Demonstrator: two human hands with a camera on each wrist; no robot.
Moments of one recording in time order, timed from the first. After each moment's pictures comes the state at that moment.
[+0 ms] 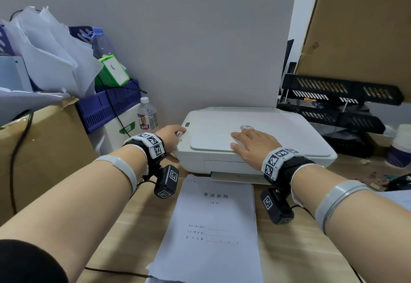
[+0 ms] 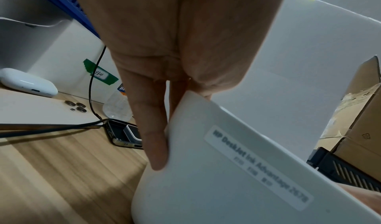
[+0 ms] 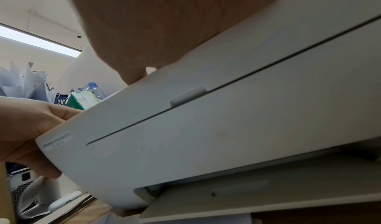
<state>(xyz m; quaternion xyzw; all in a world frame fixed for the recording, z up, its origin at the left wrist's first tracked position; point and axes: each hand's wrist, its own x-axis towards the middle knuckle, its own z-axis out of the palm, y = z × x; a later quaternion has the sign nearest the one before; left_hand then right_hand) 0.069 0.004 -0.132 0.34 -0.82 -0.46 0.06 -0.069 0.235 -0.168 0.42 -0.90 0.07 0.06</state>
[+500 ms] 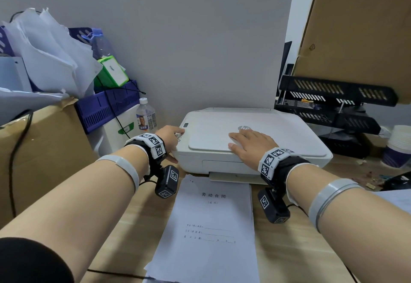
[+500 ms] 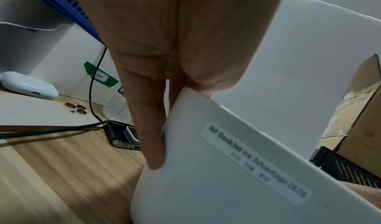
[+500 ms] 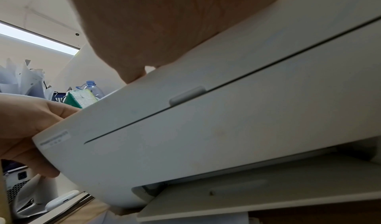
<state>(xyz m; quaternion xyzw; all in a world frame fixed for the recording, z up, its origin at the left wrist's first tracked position) 0.067 0.008 -0.134 0.35 -0.81 -0.47 0.07 -0.069 0.235 -0.168 0.42 -0.90 0.07 0.06</state>
